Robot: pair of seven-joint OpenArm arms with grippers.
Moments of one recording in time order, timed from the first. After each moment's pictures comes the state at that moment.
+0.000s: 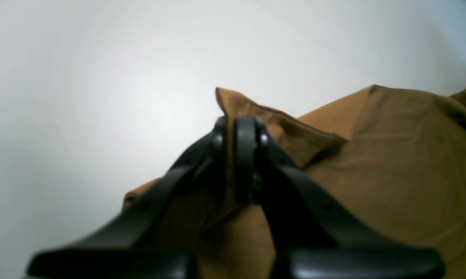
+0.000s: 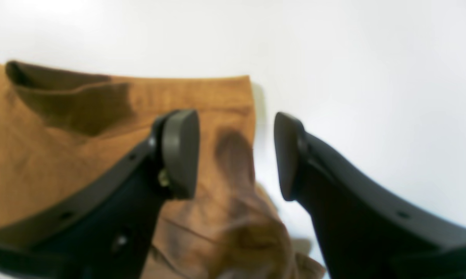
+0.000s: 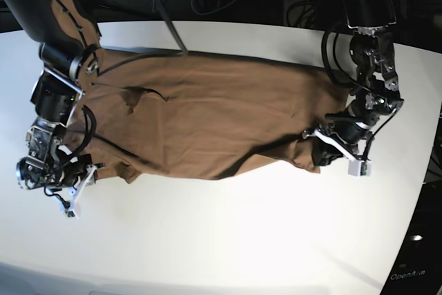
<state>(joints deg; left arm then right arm) -2.5 -10.6 -12.3 78.5 -25.9 -24.5 33.0 32.0 10.0 30.1 51.0 -19.1 40.9 -49.0</state>
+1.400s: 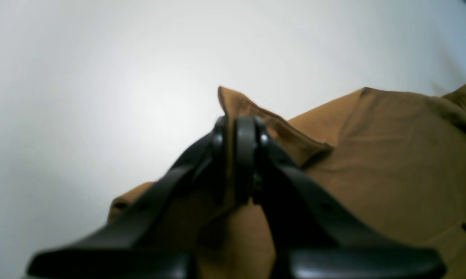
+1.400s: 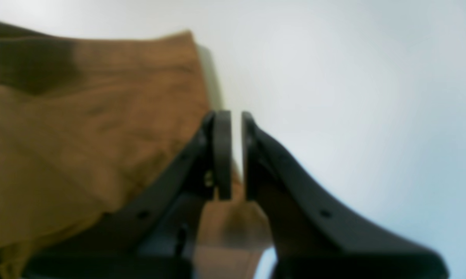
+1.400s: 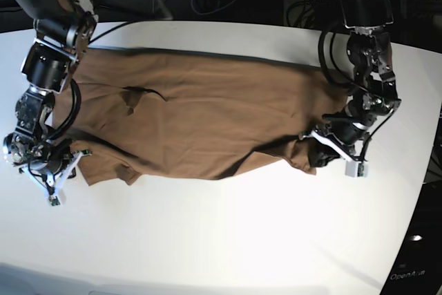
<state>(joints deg) -2.5 -9.5 -12.2 79.0 -25.7 -24.6 33.0 20.6 13.0 26.6 65.6 -11.6 40.9 -43.1</state>
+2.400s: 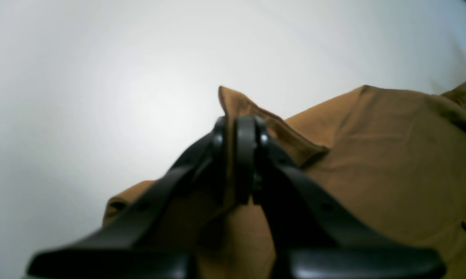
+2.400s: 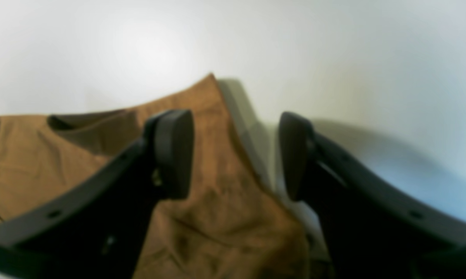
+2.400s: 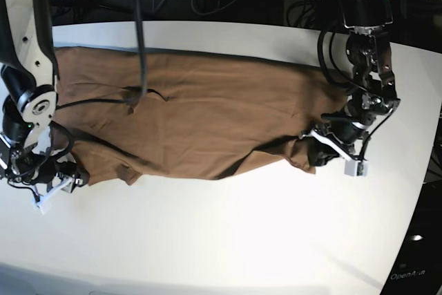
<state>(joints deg) -2.5 -9.5 -12.1 78.8 -25.7 -24.5 33.0 43.3 21.2 47.8 21.4 -11.7 40.2 -47.3</state>
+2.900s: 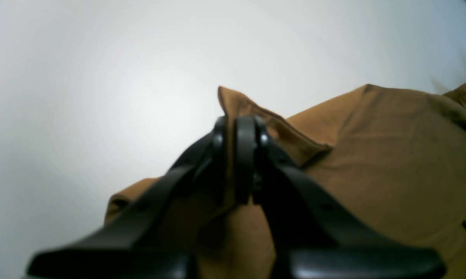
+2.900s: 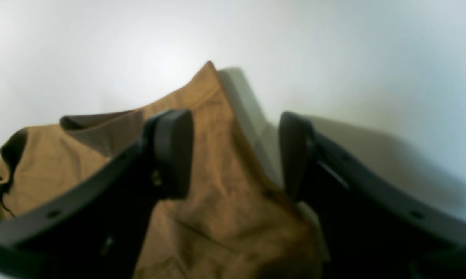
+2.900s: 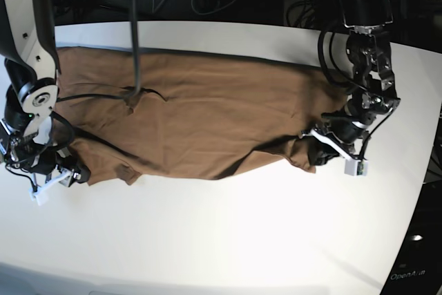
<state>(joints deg) -2.4 -9.5 -12.1 78.8 -25.7 -24.5 33.0 39.9 21.1 52.6 21.4 -10.0 40.9 -45.1</state>
